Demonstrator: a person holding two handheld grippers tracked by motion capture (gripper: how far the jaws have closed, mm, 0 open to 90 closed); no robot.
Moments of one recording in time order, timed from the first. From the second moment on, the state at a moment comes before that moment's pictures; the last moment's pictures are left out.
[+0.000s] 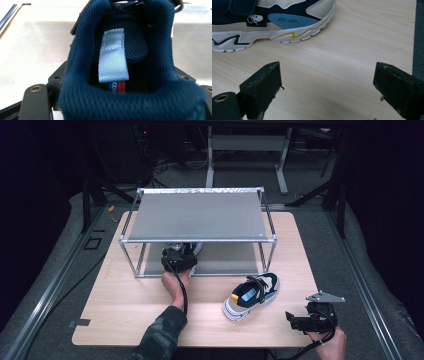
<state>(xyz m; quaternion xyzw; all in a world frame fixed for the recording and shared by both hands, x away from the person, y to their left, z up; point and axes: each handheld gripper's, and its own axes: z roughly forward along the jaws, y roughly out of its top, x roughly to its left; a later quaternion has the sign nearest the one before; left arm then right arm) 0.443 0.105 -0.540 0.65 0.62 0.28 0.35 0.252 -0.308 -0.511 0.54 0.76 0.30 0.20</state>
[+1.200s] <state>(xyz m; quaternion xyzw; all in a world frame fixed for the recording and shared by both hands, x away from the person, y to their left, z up) 0.437 0.107 -0.549 0.65 0.58 0.30 0.39 0.251 -0.297 -0.509 0.53 0.76 0.32 0.19</state>
